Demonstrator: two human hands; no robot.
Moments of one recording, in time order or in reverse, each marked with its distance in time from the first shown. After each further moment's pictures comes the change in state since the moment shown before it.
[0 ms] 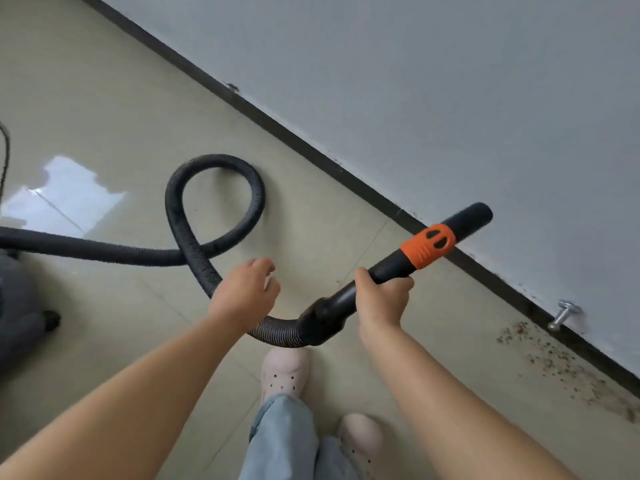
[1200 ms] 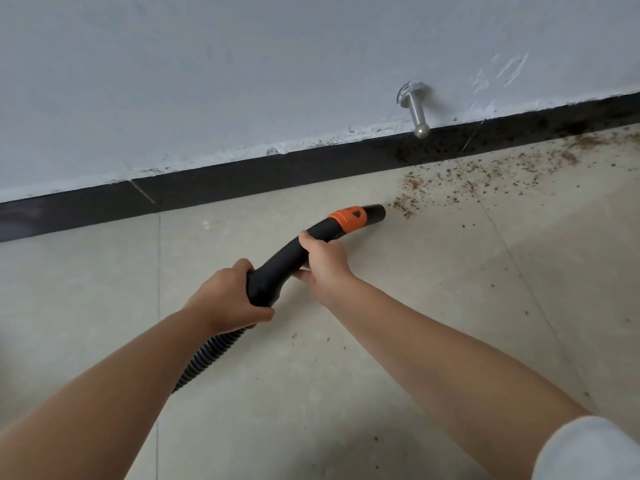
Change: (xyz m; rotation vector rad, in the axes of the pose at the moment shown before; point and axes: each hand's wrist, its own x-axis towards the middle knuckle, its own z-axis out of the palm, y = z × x) left_hand 0.163 0.142 0.343 0.370 -0.384 0.651; right_hand 0.318 0.216 -0.099 0.839 -0.003 0.129
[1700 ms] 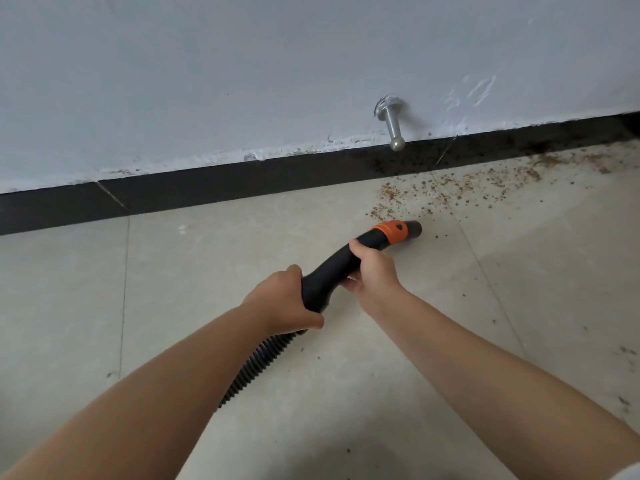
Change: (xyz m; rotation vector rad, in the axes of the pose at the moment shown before) left_hand 0.017 0.075 0.041 0.018 -0.110 0.133; right_hand -0.001 -0.027 -0.080 0.108 0.124 -0.081
